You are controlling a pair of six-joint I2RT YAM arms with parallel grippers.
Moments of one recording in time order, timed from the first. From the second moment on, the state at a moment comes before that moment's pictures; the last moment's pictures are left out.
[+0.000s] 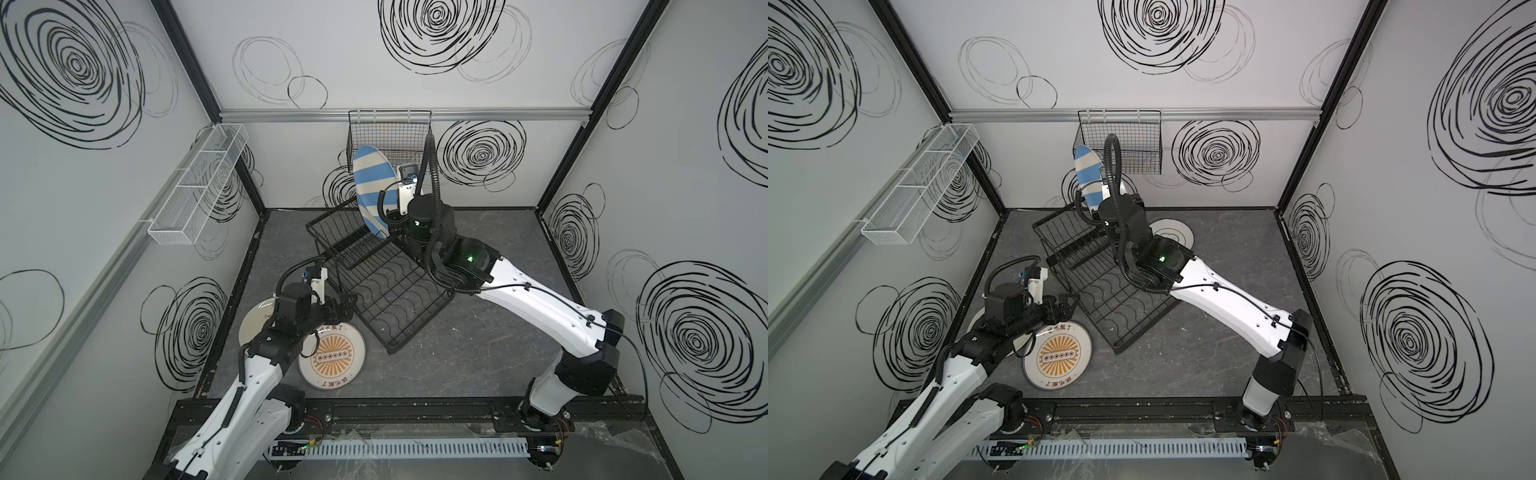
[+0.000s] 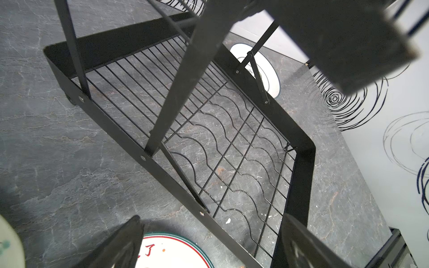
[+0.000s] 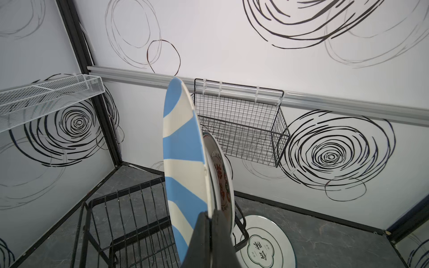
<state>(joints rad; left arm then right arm) -0.23 0.76 0.52 -0.33 0.26 -0.41 0.99 1.67 1.84 -0.29 0.76 0.04</state>
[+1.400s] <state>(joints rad) -0.22 0.76 0.52 -0.33 0.25 -0.41 0.97 1.76 1.78 -0.23 0.73 0.02</state>
